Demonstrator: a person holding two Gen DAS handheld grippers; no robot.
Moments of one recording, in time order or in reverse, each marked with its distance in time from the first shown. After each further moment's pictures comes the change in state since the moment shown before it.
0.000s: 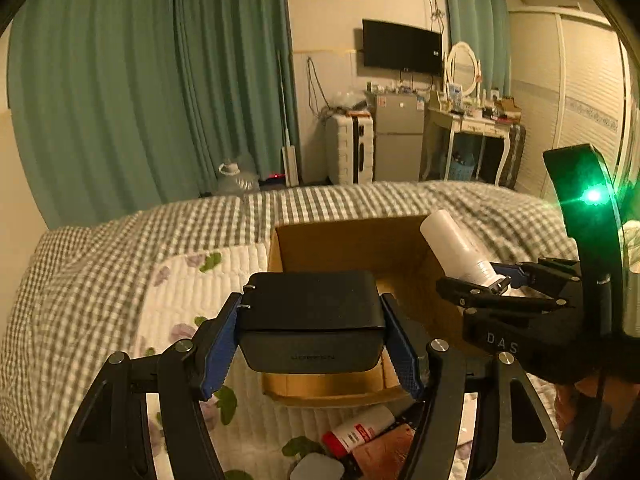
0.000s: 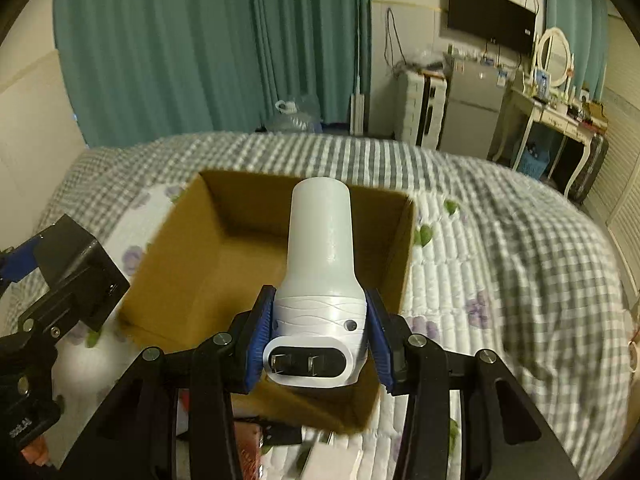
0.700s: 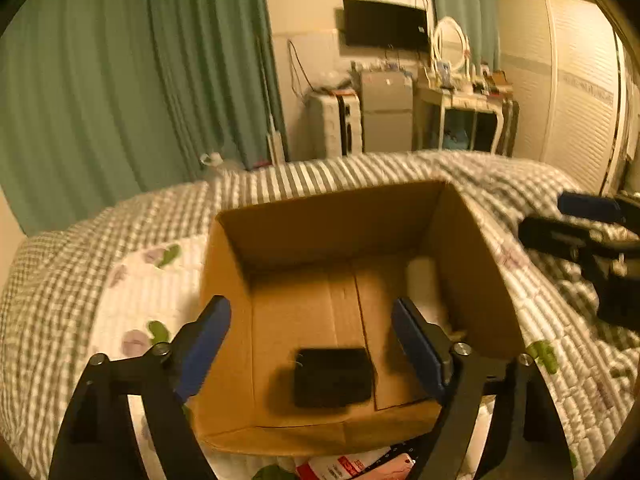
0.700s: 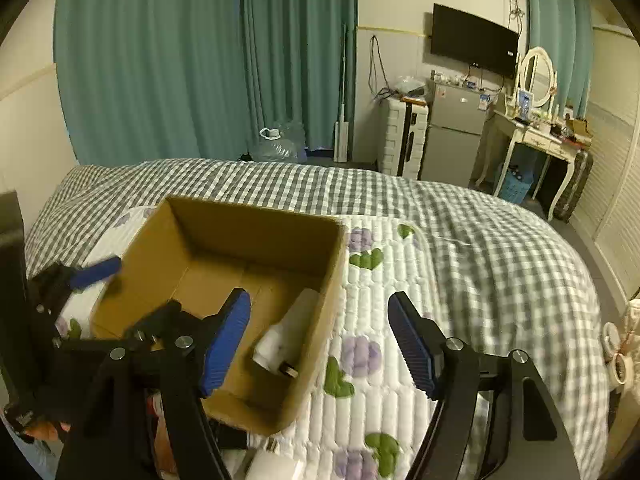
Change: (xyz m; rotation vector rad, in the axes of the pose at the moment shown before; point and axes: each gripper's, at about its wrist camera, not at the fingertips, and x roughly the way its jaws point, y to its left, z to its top) left arm 0.042 -0.032 -0.013 0.056 0.016 -0.016; right arm -0.040 -0.044 -0.007 -0.017 -0.120 -0.058
